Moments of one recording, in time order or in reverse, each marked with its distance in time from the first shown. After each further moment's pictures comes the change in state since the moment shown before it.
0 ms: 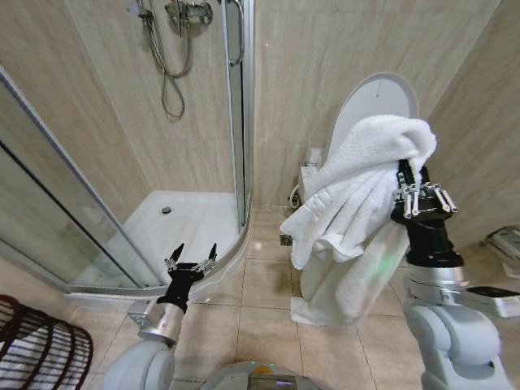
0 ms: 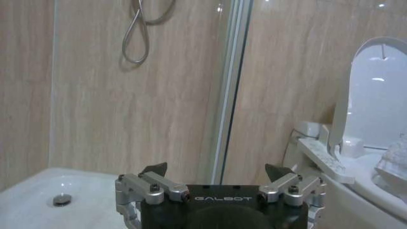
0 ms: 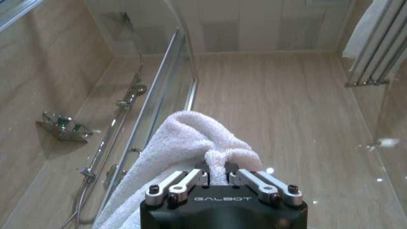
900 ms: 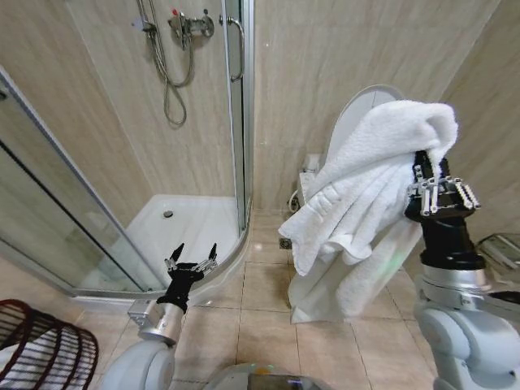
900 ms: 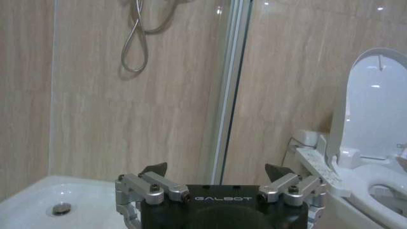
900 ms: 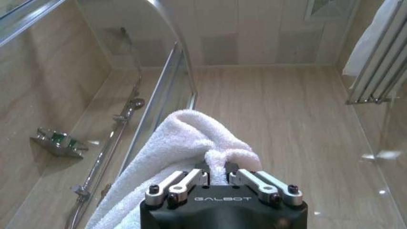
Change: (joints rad) left arm 0.000 0.000 0.000 0.000 0.000 0.000 0.000; right arm -0.005 -0.026 0.052 0.041 0.056 -0.011 0.007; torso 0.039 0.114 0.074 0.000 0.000
